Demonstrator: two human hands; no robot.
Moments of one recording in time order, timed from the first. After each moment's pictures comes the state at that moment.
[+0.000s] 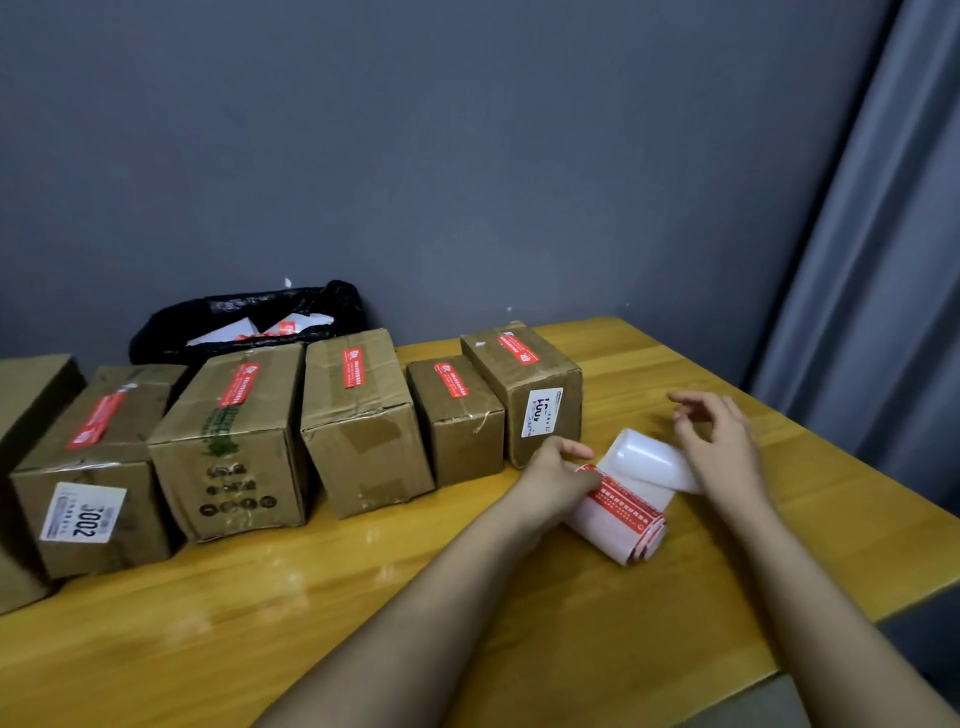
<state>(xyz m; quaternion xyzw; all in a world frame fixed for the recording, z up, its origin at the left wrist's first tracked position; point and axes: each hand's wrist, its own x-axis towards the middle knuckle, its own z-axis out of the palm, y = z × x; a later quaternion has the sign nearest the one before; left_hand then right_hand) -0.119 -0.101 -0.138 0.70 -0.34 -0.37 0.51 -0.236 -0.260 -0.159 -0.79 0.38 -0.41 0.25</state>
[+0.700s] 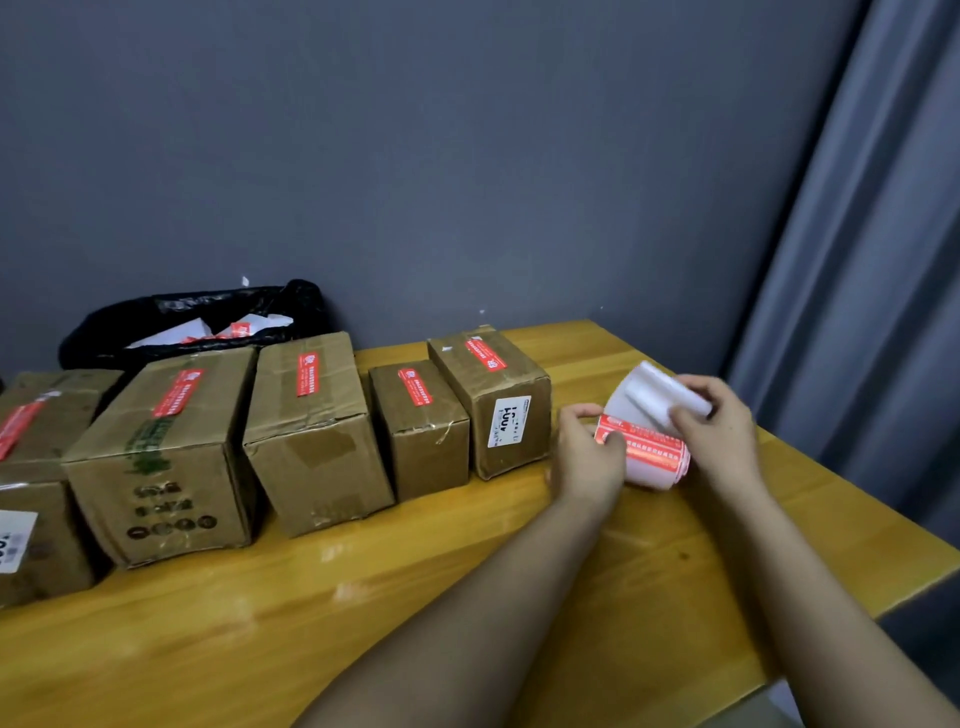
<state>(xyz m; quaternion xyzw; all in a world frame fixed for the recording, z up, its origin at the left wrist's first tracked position) -0.158 -0.182 -0.145 0.68 -0.27 -0.27 0.63 -0.245 -0.289 -0.141 -0.72 0.35 -0.48 0.35</state>
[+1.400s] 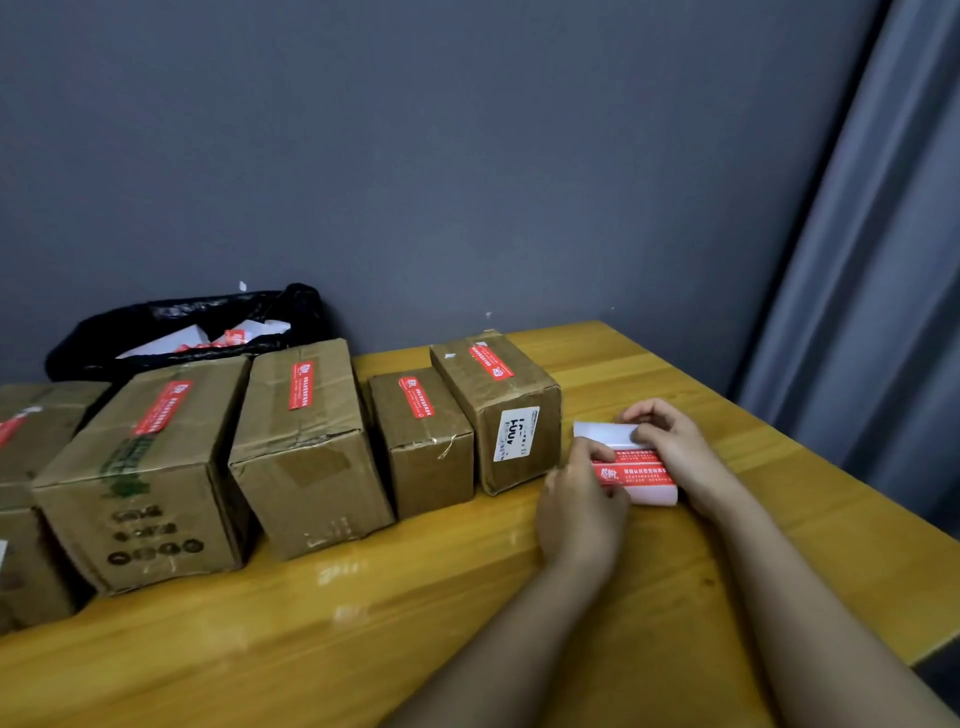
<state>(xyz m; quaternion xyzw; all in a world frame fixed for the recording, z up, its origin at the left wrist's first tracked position) -0.153 -0.163 -0.163 0.79 -0.34 -0.14 0.49 -0.203 -0.302 -0.160 -0.70 0.30 -0.32 0.56</state>
